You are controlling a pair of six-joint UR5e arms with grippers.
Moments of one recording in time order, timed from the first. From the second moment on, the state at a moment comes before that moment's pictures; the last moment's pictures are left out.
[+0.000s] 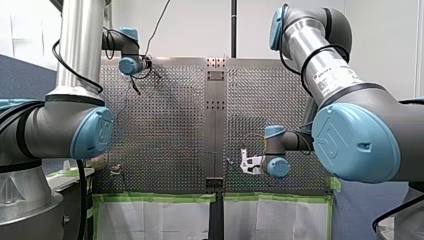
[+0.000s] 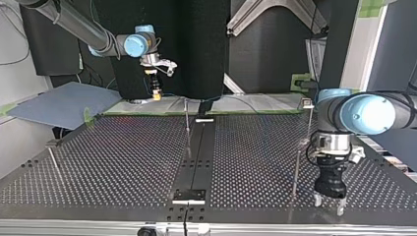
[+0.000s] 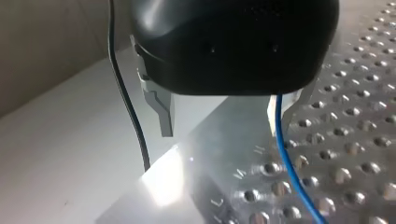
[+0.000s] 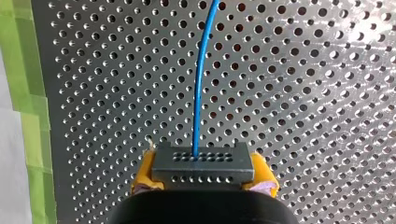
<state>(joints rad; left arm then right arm) 0.09 -1.72 -1.57 -2.67 -1.48 -2.24 2.01 -0.77 1.85 -0.96 1.54 1.52</state>
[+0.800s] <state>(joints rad) 0.08 -1.76 -1.58 -2.75 -1.51 -2.12 2.01 -0.77 1.85 -0.96 1.54 1.52</state>
